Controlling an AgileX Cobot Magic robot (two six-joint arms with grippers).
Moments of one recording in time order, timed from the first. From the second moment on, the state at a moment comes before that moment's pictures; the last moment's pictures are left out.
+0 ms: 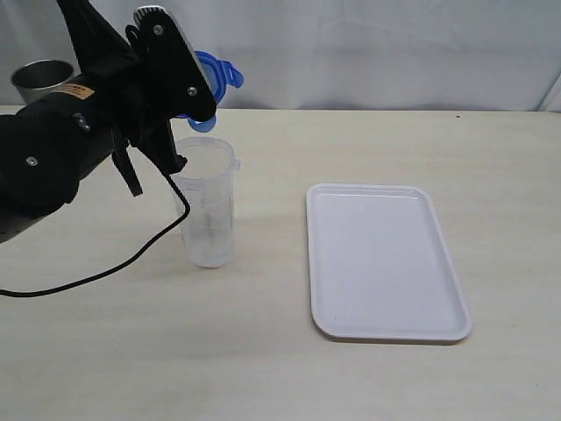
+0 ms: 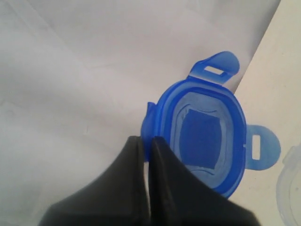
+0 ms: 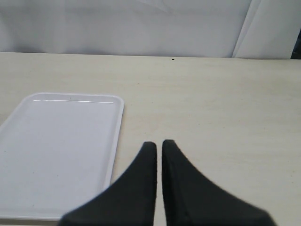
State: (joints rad) left arm -0.70 1.52 -0.81 -0.87 -0.62 1.78; right arm -0.06 0.01 0.00 -0.03 0.34 -0.04
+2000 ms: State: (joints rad) left arm -0.70 1.52 -0.81 -0.98 -0.56 1.88; right arm -0.06 0.01 0.00 -0.03 0.34 -0.04
